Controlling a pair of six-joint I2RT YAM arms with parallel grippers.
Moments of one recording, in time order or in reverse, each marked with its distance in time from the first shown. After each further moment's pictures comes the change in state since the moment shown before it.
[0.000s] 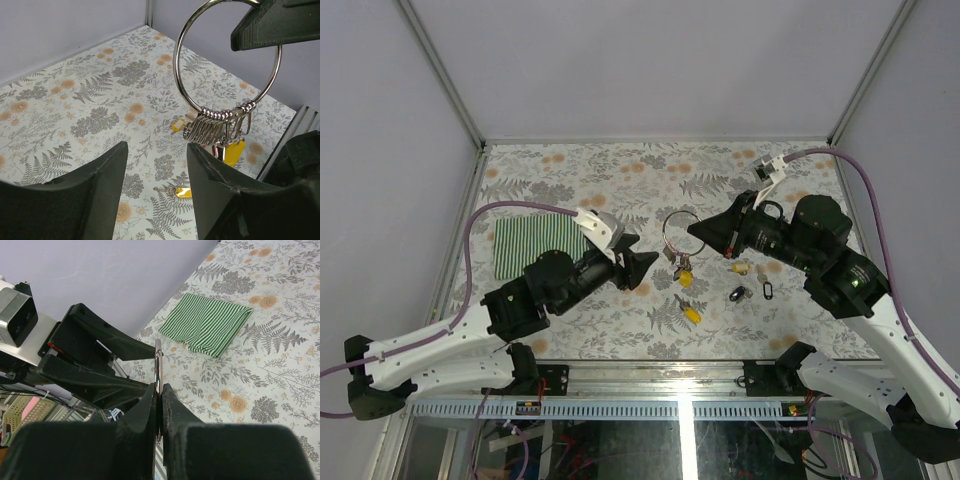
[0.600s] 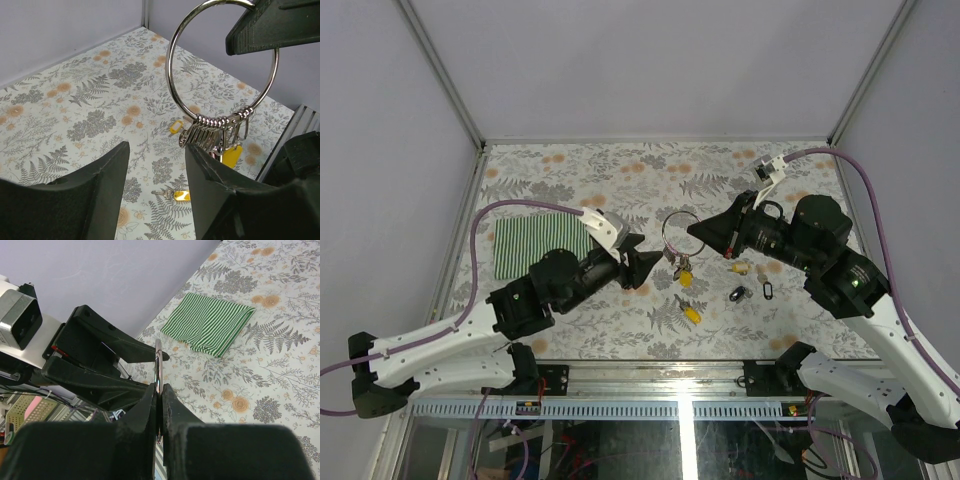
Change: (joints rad) left arm 0.000 0.025 0.002 0.035 0.014 0.009; right arm 0.000 0.000 0.000 0.003 -0.007 0.007
